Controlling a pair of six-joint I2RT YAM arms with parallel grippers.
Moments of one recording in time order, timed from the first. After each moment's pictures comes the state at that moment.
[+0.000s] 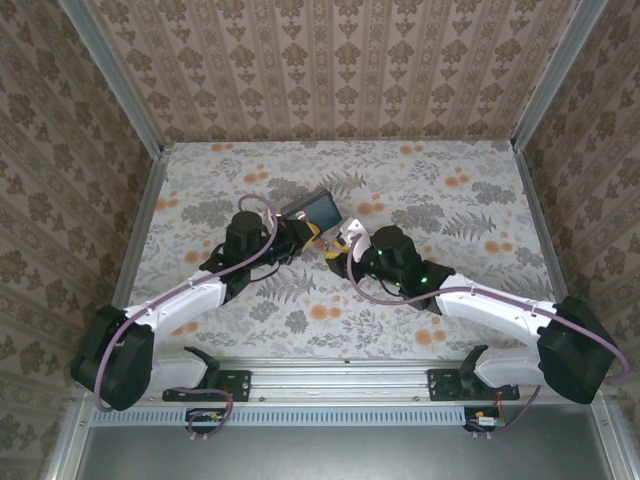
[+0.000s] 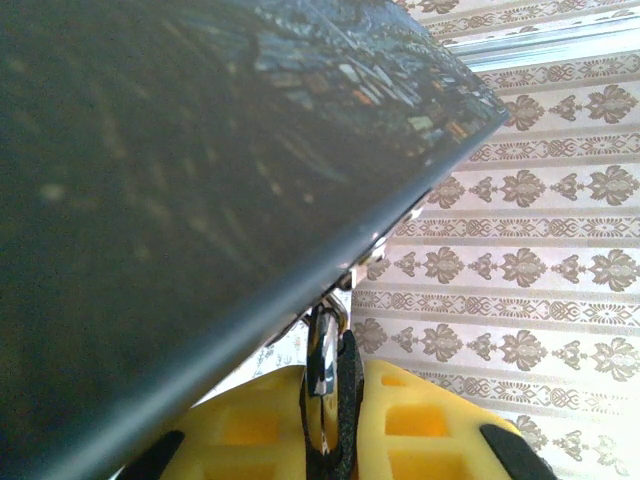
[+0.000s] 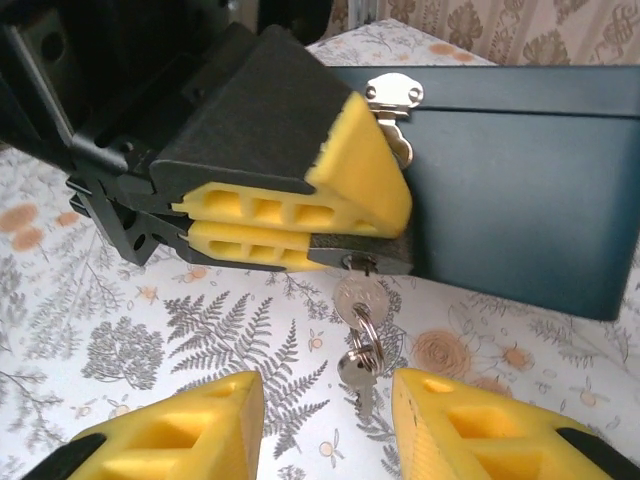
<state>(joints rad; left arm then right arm) -0.59 1.25 0.63 0.30 0.45 -1.27 0.78 1.27 0.72 0.18 -0.08 -0.05</state>
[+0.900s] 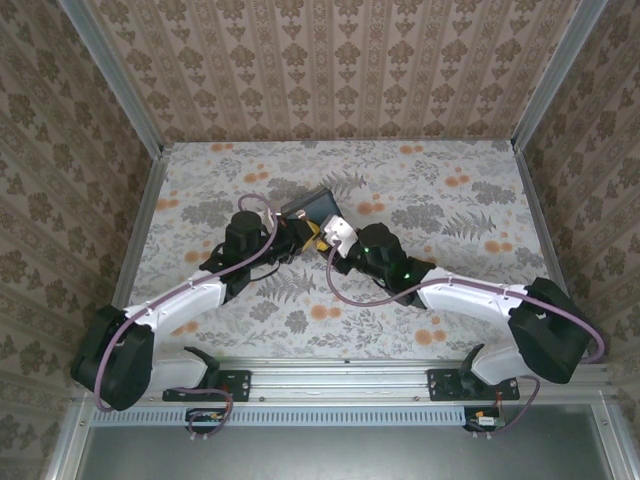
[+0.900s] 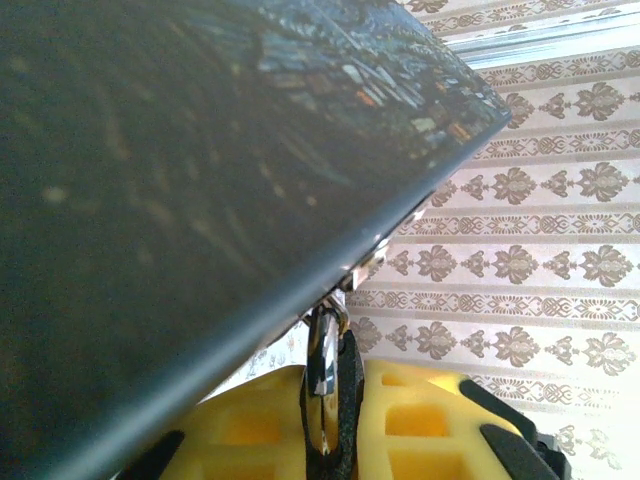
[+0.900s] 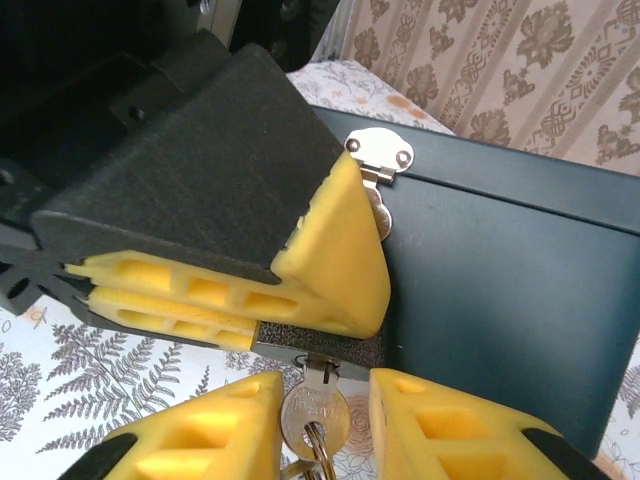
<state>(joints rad) -0.59 1.25 0.63 0.32 0.45 -1.27 0.80 1.41 0.76 0.34 0.03 -0.24</state>
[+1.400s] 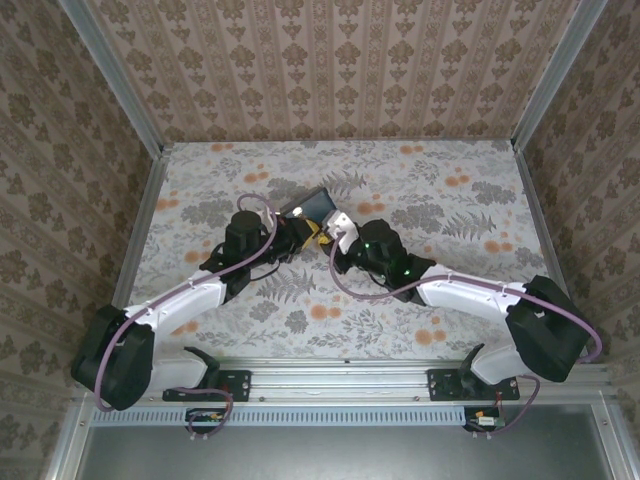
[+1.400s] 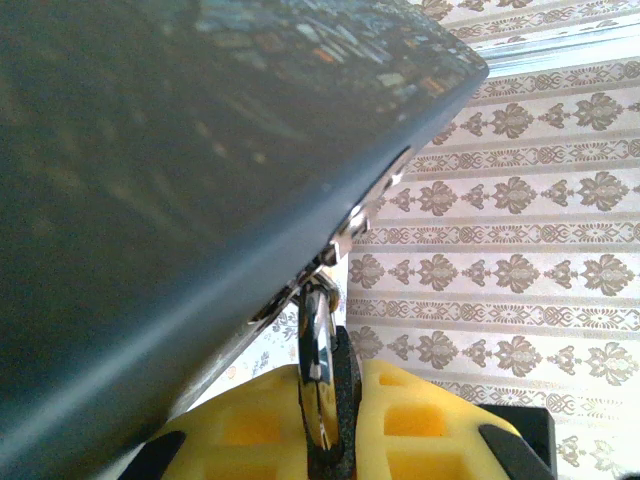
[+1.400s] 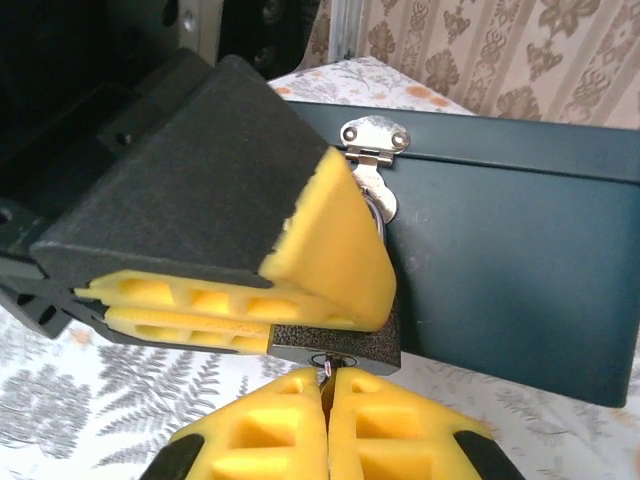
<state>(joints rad) -0.59 1.25 0.63 0.33 0.43 -1.27 0.76 1.42 0.77 0.33 -0.06 -0.08</state>
